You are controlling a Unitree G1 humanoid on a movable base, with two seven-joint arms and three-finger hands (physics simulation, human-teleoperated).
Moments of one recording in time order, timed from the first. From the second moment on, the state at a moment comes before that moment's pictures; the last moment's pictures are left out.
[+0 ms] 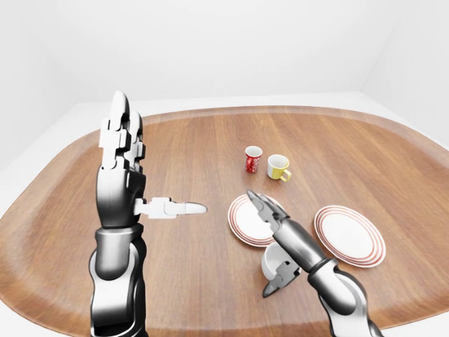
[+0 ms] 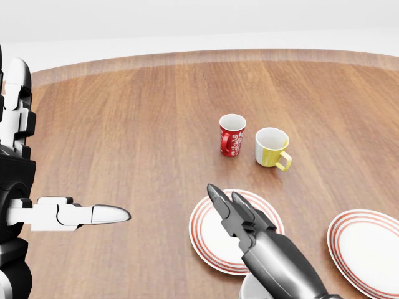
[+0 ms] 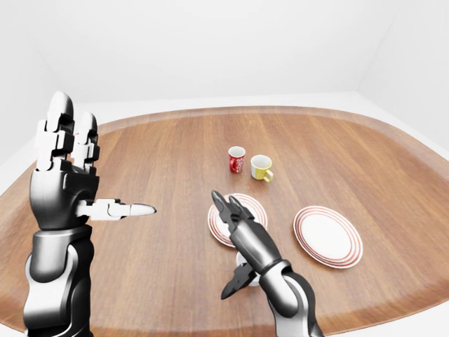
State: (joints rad) left arm -0.10 0.06 0.10 -0.64 0.05 0.09 -0.08; right arm 0.27 -0.10 0.17 -0.63 -0.69 0.09 0.53
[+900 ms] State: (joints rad) left arm -0.10 0.06 0.09 -0.64 0.06 0.09 -0.08; right arm 0.27 -0.08 0.13 -0.47 -0.92 0.09 0.47
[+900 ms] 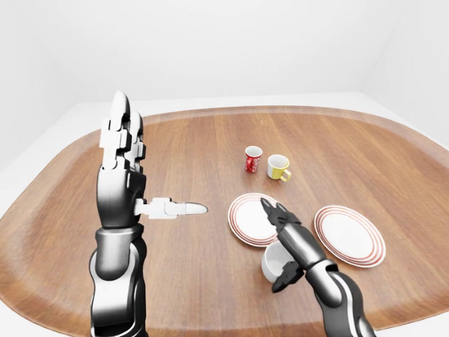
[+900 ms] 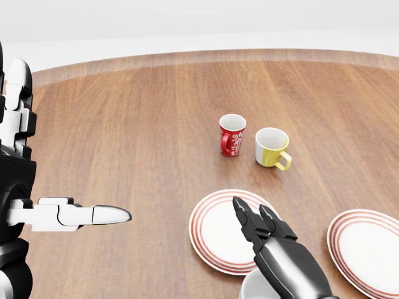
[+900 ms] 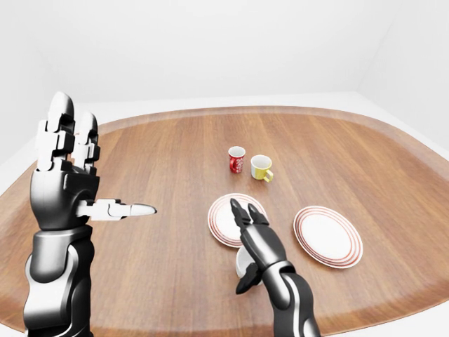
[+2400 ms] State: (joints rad) left arm -0.10 0.06 0.09 -0.65 0.06 0.09 -0.08; right arm 0.25 -0.08 0.13 -0.26 -1.08 0.09 0.26
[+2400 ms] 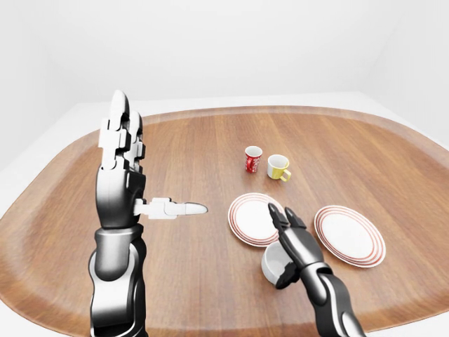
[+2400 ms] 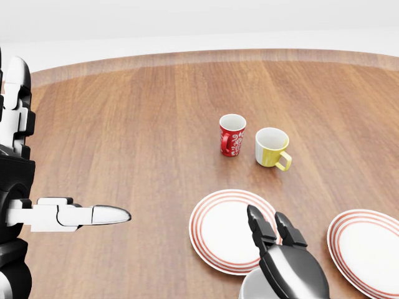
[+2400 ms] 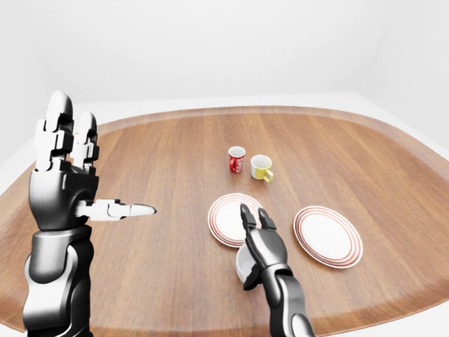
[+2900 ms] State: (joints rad) left arm -0.10 0.06 0.10 -0.64 0.06 0.09 -0.08; right arm 0.24 -0.08 0.16 -0.24 -1.12 0.09 0.25
